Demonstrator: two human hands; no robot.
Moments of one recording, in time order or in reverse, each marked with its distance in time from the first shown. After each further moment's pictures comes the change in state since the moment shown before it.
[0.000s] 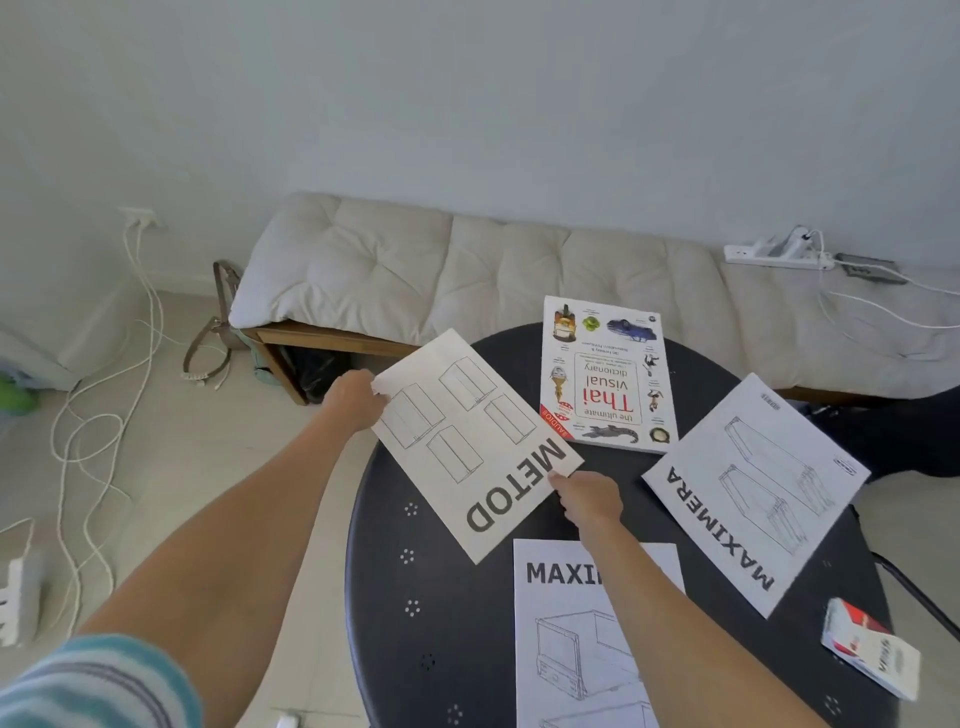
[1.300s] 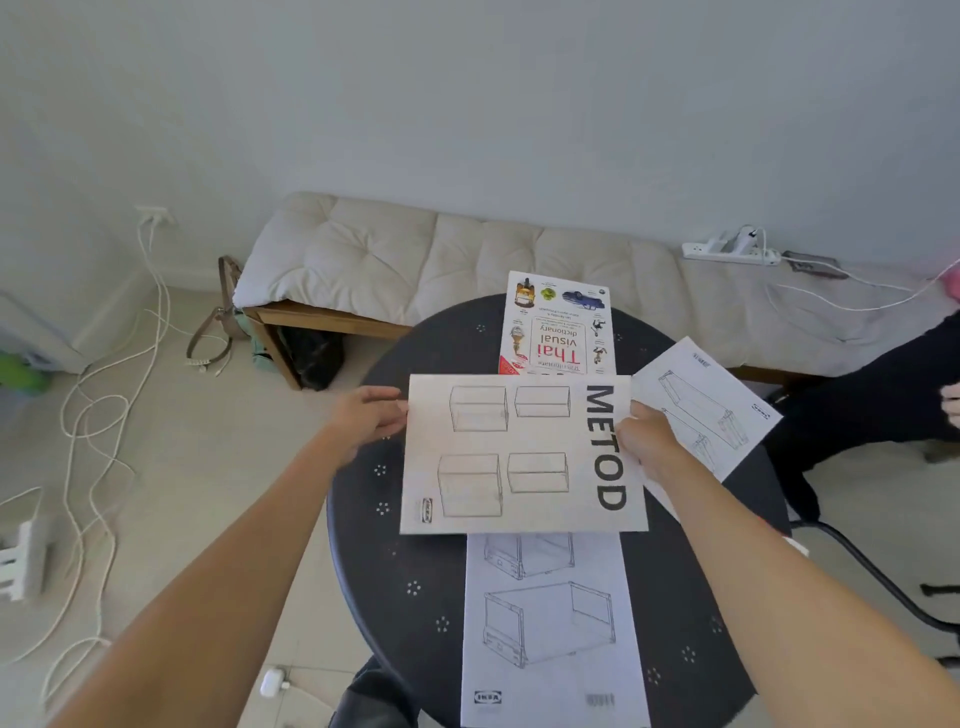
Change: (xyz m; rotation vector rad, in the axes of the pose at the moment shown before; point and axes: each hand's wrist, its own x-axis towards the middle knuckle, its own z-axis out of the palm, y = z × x) left_hand -0.155 0.014 0.042 -1.075 -0.176 -0.125; right_hand -0.041 0.026 -0.153 0.070 -0.101 -0.227
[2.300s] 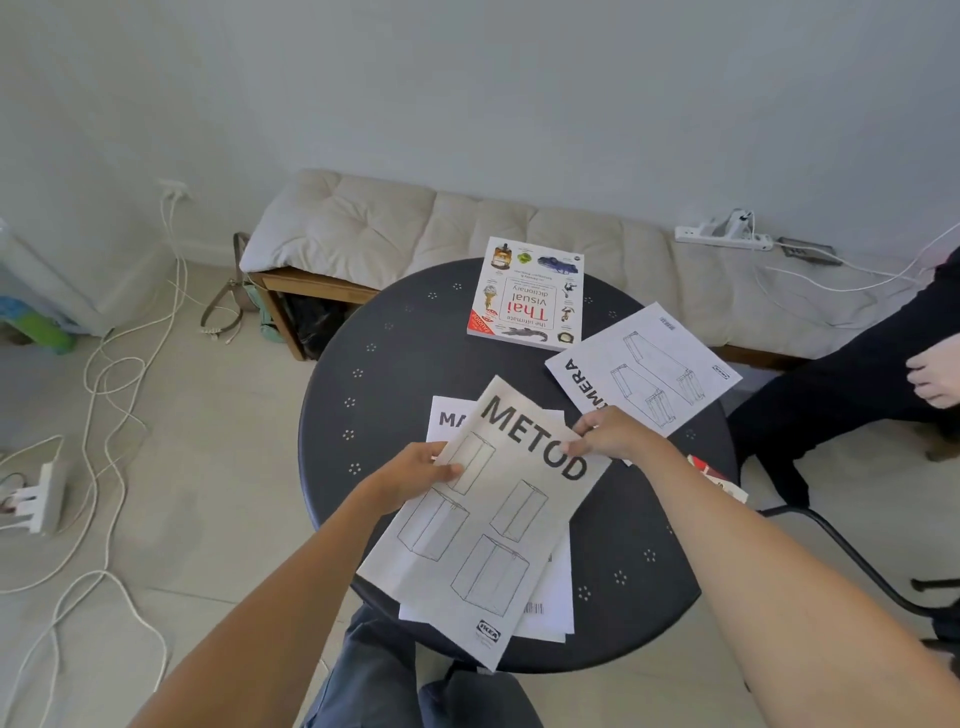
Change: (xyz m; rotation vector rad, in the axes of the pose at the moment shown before) left_hand -0.115 -0.103 0.113 0.359 -0.357 -0.009; right_hand -0.022 0.068 -0.054 -0.628 -0.378 -0.137
